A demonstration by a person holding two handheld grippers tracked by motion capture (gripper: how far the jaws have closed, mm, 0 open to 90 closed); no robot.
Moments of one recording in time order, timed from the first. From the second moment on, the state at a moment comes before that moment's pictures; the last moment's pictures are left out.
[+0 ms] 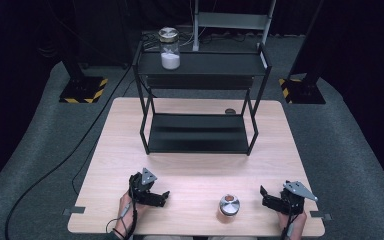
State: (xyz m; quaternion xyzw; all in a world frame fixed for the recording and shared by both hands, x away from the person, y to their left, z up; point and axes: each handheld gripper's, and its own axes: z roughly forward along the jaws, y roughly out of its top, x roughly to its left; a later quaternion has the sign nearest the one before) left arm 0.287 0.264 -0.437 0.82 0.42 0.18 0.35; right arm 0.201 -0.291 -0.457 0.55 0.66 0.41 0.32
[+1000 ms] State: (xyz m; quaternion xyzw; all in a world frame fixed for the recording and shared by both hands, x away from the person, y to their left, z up) left arm 0.287 0.264 -0.437 0.82 0.42 0.18 0.35; right arm 0.170 -0.275 -0.399 0.40 0.81 0.39 0.21
